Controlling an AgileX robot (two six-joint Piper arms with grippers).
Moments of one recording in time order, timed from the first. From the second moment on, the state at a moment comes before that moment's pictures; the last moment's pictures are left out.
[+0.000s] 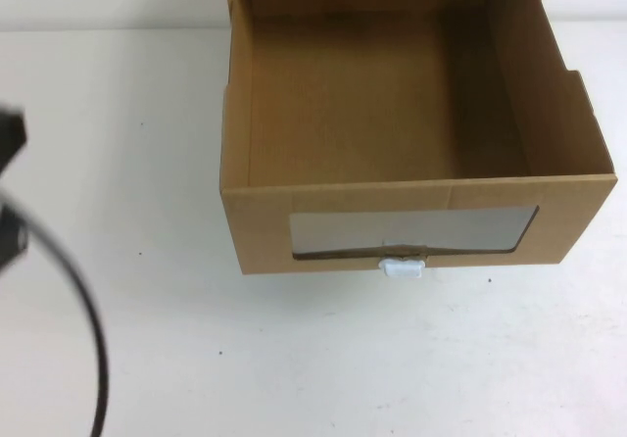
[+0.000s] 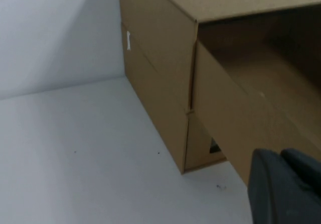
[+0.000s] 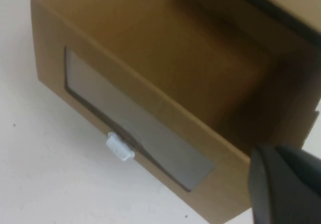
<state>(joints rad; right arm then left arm) 1.47 0.75 -1.00 -1.01 1.14 0.69 -0.34 0.69 -0.84 -0.13 0.48 0.23</state>
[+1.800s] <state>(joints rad) 1.46 0.64 -0.61 -0.23 0.52 0.56 -0.34 0.49 -0.64 -0.12 0.71 0.15</state>
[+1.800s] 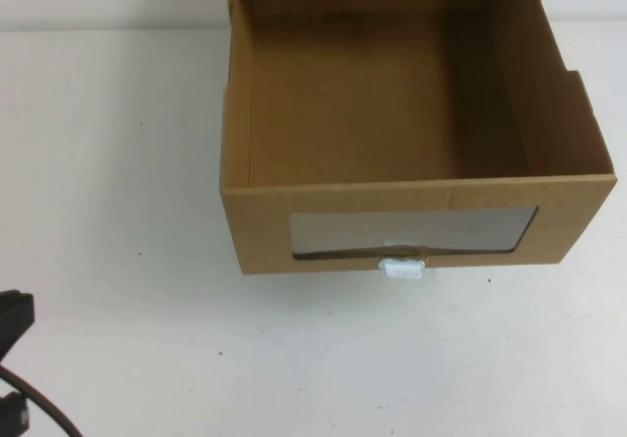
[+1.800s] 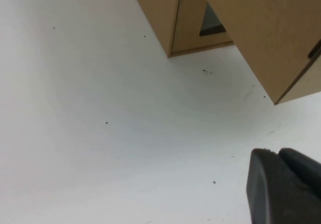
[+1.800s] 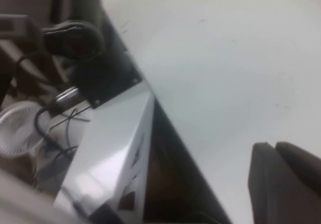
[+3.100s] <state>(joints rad) -0.09 -0.01 -0.01 0.10 0.15 0.09 -0.34 0.49 -0.64 -0.10 0.72 0.15</state>
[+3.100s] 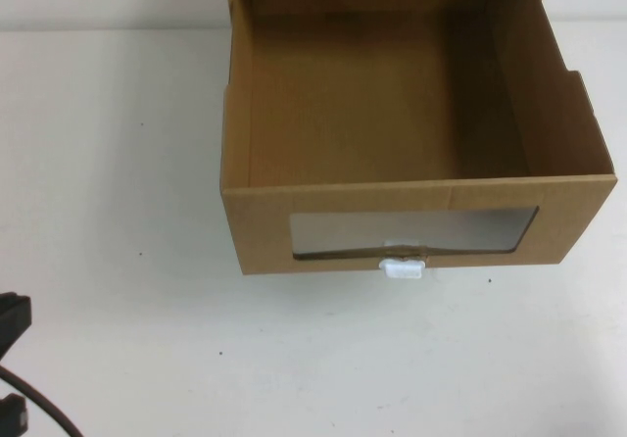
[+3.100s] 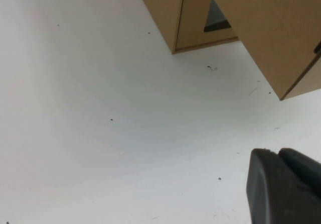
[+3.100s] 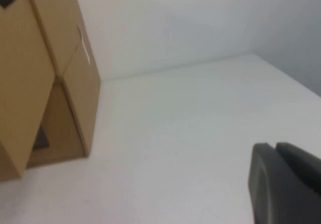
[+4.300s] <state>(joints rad) -0.04 -0.01 0.03 0.07 0.35 0.02 -0.34 0.49 -0.64 -0.10 0.73 0.15</state>
